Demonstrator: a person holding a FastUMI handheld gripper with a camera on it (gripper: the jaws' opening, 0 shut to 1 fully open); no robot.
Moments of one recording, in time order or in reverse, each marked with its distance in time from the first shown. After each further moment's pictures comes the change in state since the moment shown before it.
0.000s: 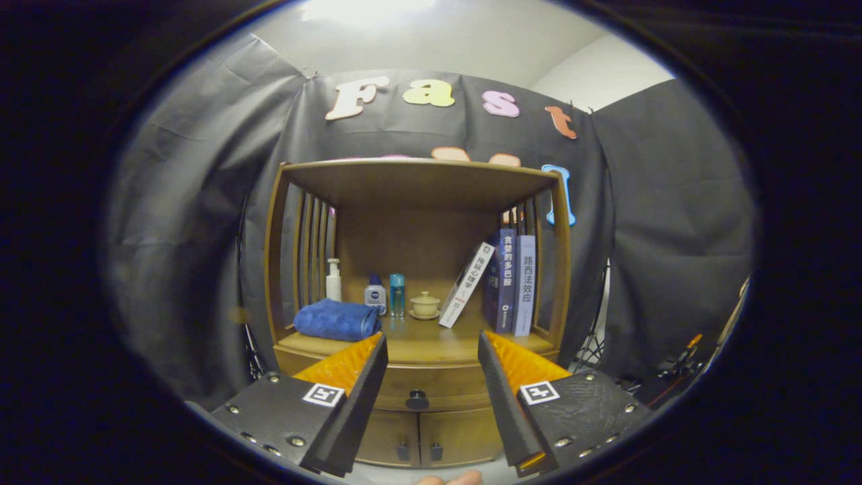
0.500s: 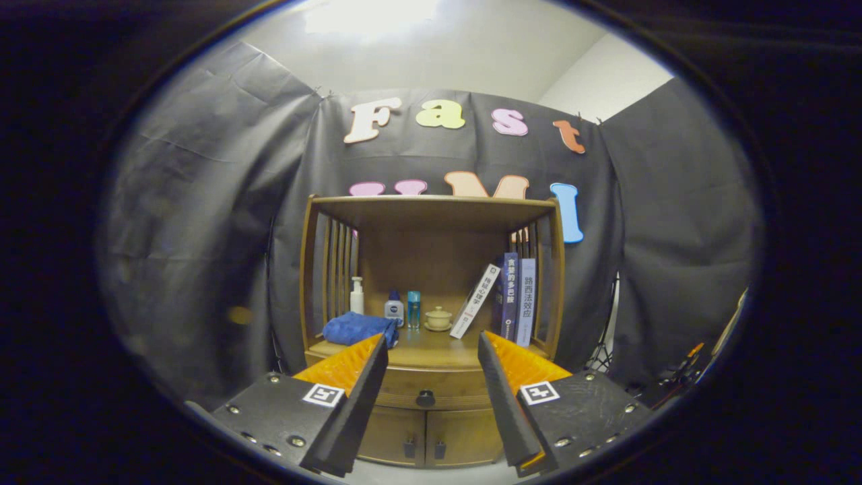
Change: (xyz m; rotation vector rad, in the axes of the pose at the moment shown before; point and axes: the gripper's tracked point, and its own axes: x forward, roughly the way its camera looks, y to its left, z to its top) arm -0.069 -0.014 0.046 0.007 -0.059 0.074
